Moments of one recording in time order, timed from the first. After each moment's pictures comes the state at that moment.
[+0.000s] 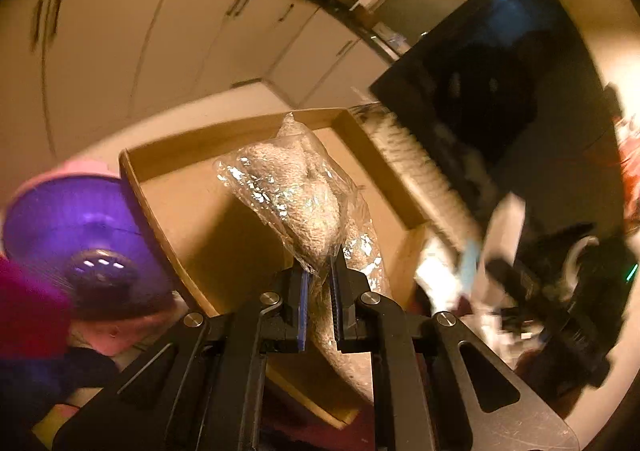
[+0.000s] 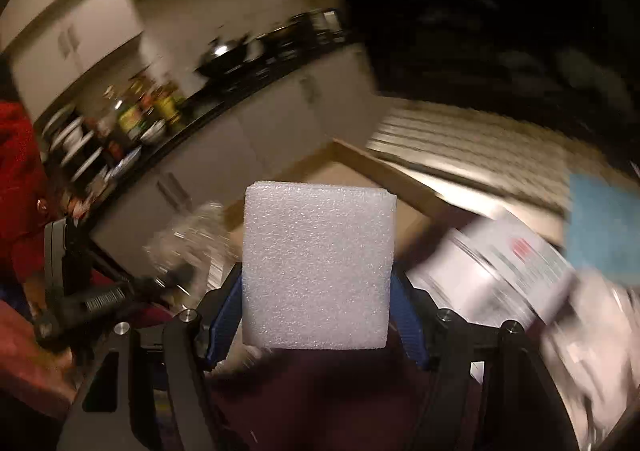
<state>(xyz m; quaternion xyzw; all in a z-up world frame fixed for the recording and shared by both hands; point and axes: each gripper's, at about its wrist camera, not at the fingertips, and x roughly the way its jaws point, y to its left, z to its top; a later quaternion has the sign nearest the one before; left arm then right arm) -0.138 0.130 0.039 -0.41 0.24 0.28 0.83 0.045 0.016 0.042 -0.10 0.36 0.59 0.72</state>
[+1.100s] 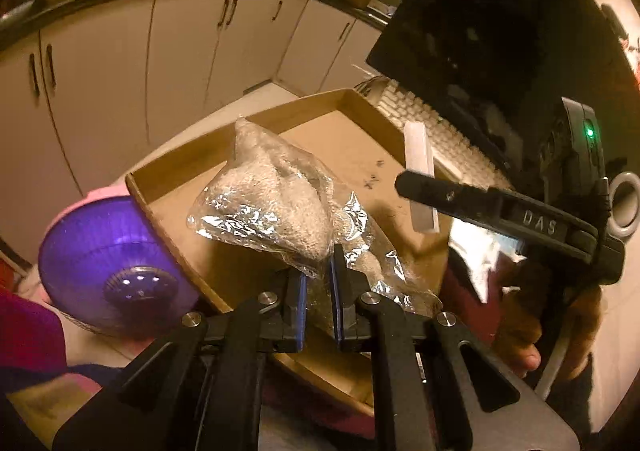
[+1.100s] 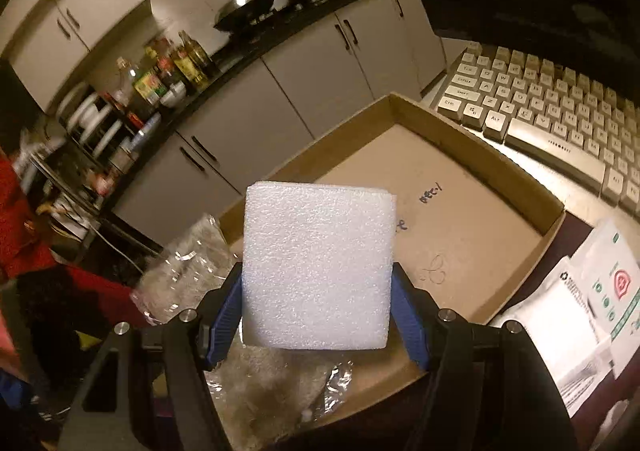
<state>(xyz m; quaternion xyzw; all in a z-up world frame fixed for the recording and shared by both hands) -0.121 0.105 0.039 -0.33 0.30 0.30 0.84 0.064 0.077 -0.001 -0.12 0.44 0.61 0.65</state>
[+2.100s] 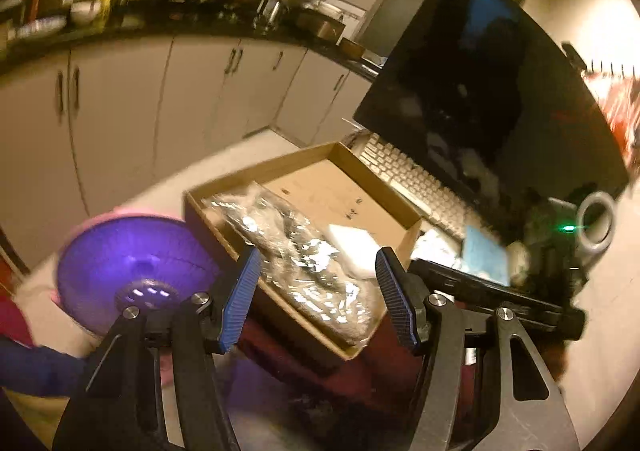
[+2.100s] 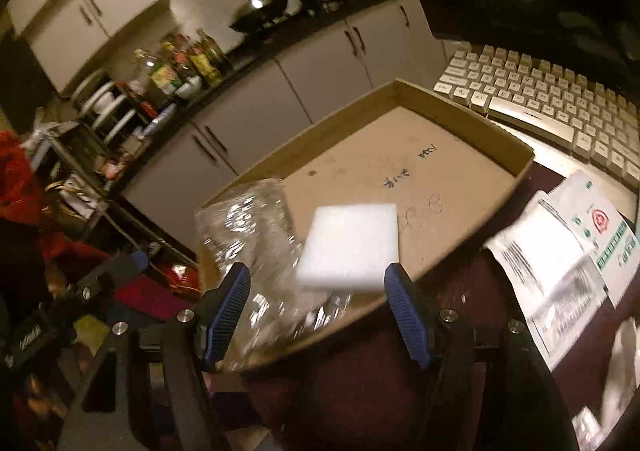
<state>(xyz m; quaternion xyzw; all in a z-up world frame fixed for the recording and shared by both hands) -0.189 0.063 0.085 -0.31 0.21 0.32 0.87 0.041 -0.004 0.010 -0.10 0.42 0.63 0.65</state>
